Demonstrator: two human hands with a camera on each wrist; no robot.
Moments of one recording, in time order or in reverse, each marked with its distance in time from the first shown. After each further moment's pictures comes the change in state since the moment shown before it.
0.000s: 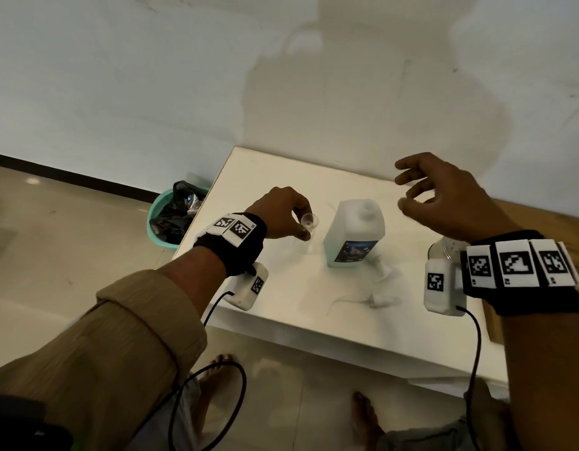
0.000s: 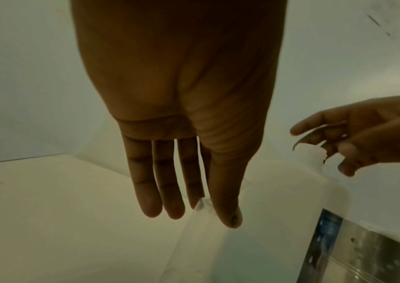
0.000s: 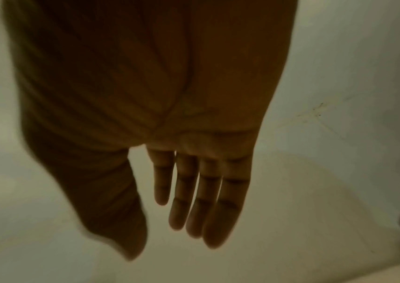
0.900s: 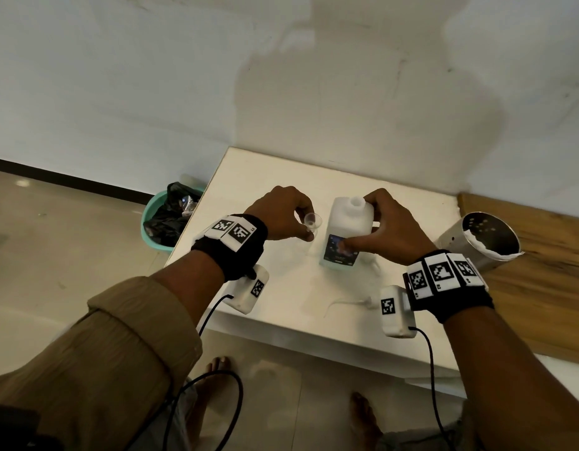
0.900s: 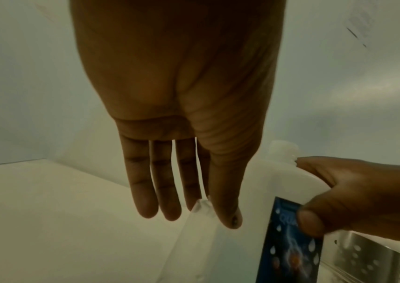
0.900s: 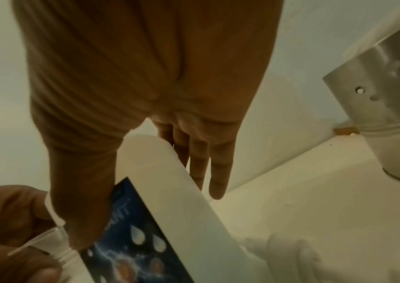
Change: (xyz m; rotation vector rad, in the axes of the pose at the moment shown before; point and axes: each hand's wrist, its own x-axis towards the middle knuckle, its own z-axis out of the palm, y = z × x) left_hand 0.002 0.010 0.000 0.022 0.006 0.016; right_hand 0.007 0.017 0.080 0.226 -0.073 0.093
